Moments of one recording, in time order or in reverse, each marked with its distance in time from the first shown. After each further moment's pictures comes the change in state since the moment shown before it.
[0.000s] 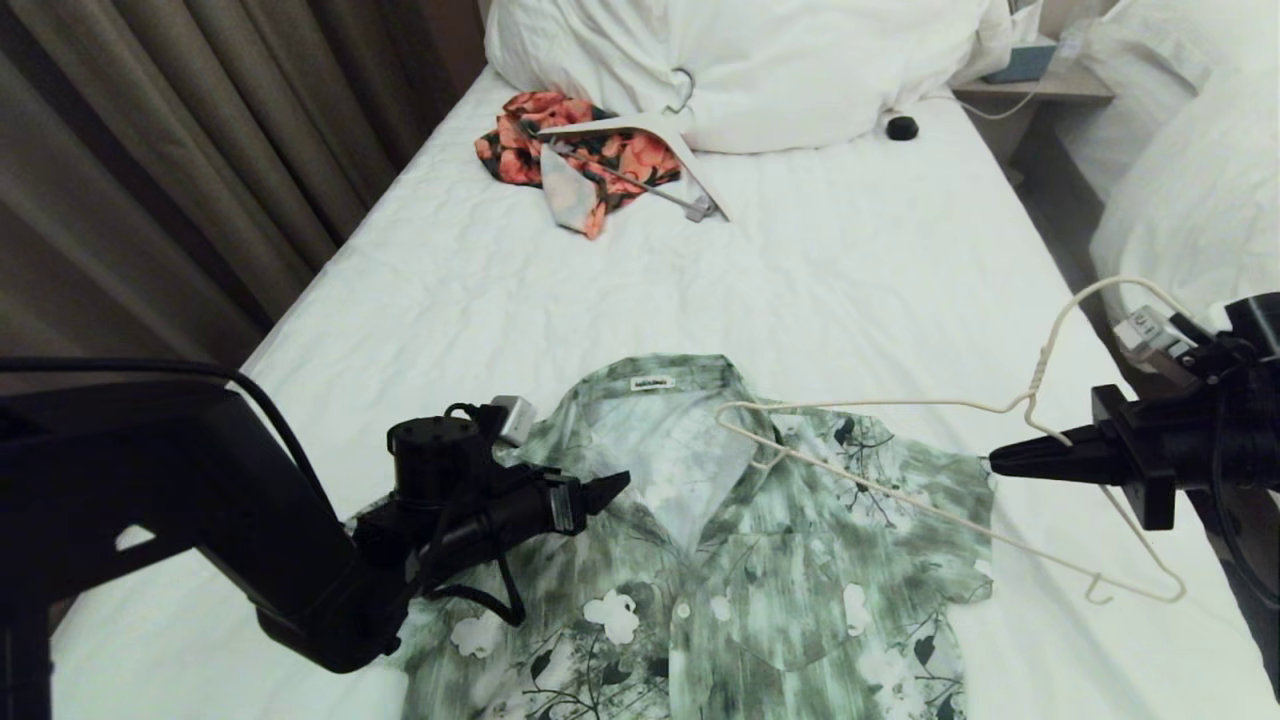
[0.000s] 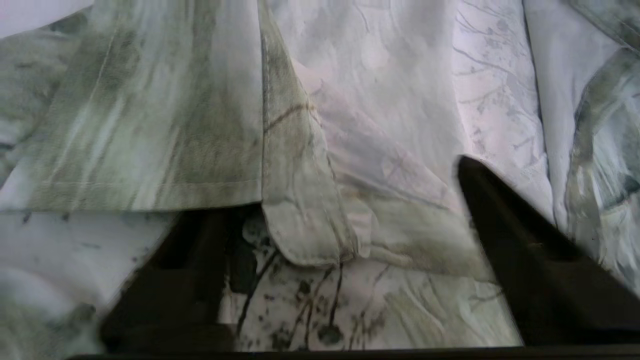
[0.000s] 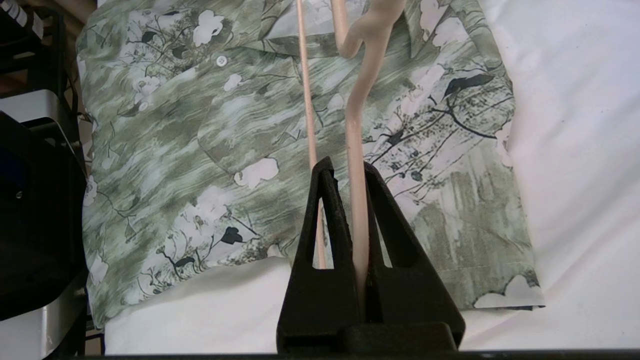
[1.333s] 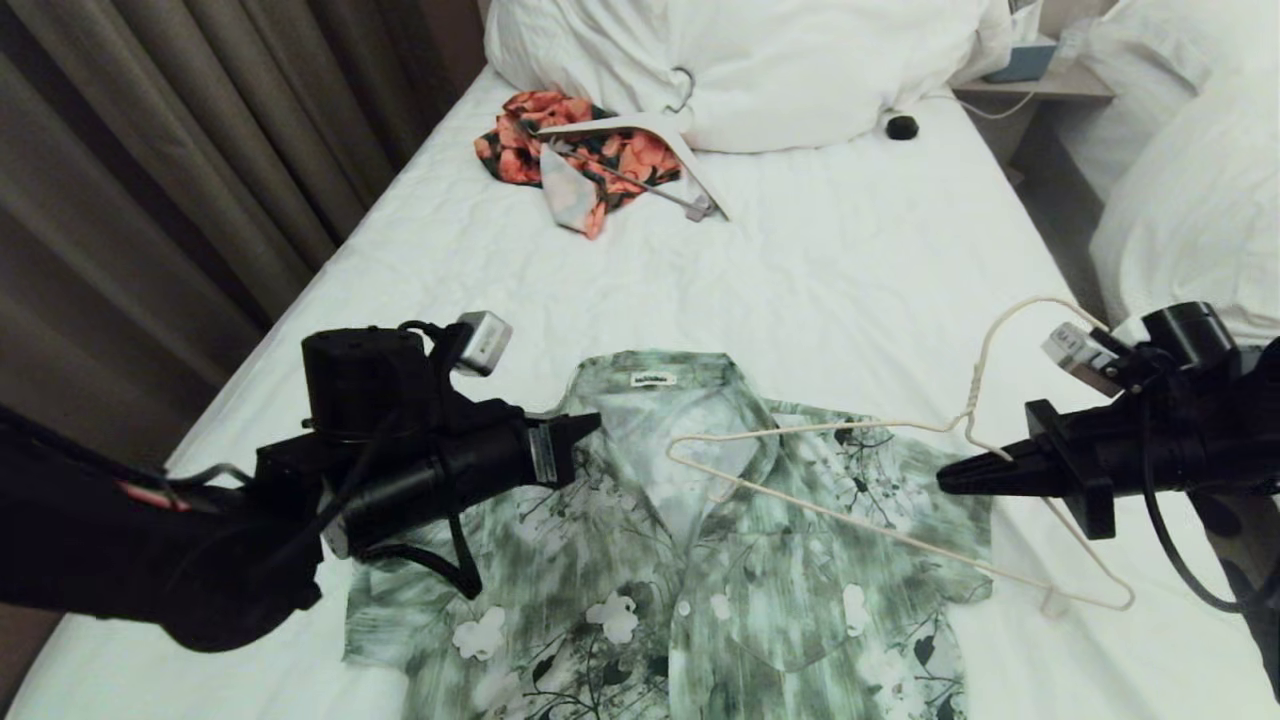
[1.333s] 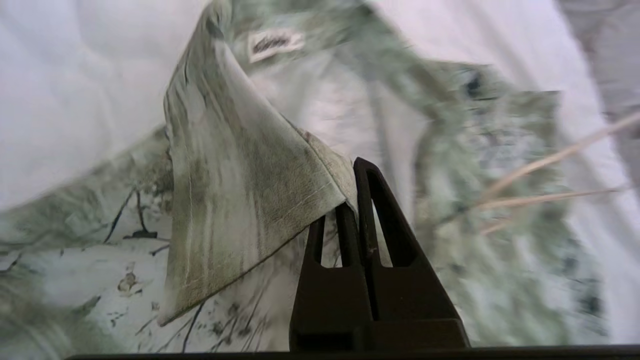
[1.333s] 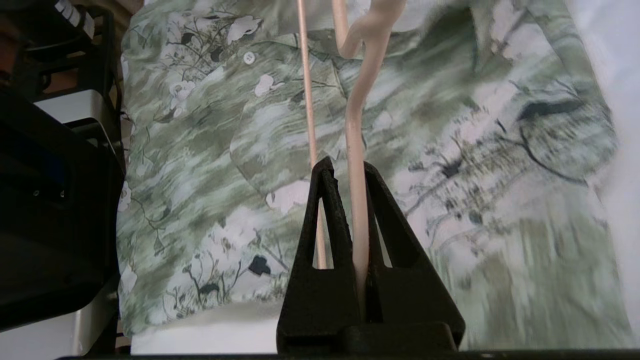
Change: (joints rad) left arm -0.080 -0.357 -0.097 0.394 0.027 -0.002; right arm 0.132 0.067 -0.031 0.001 -0.009 0.043
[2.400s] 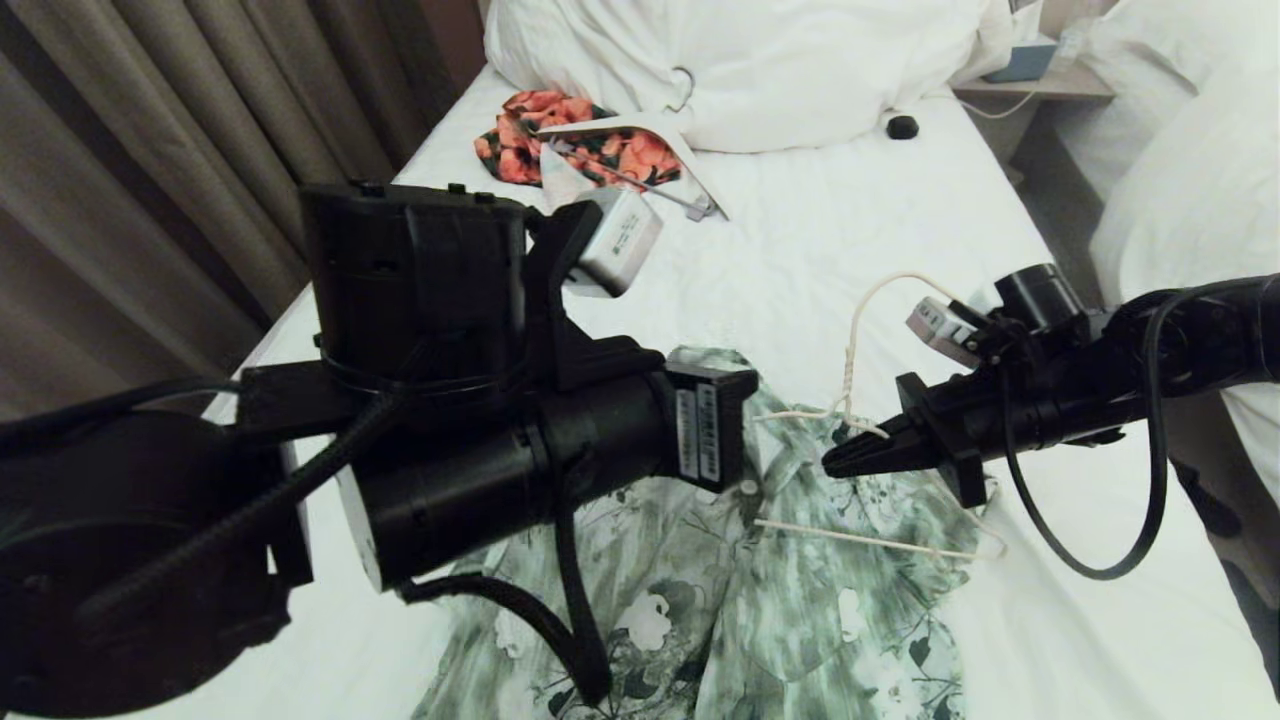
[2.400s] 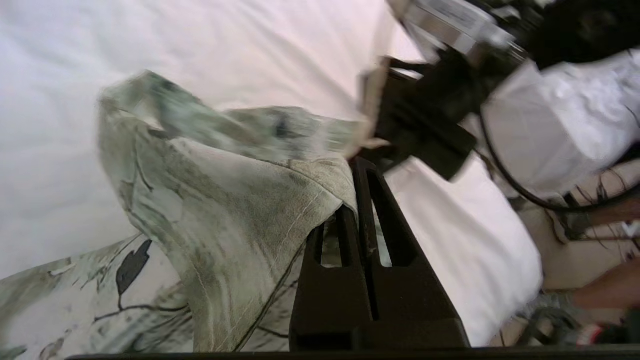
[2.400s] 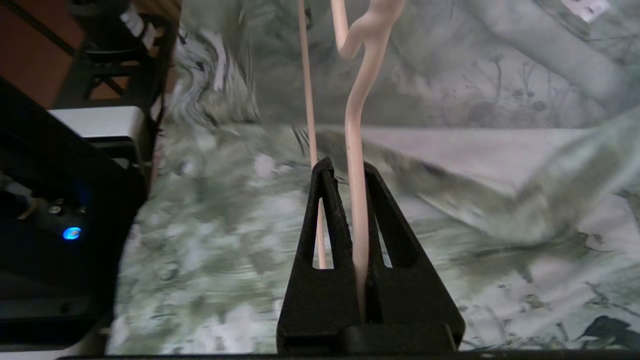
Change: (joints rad) left arm -0.485 -0.110 -0.309 0.345 0.326 0.005; right arm 0.250 0.111 -0.232 0.021 -0.001 0.061
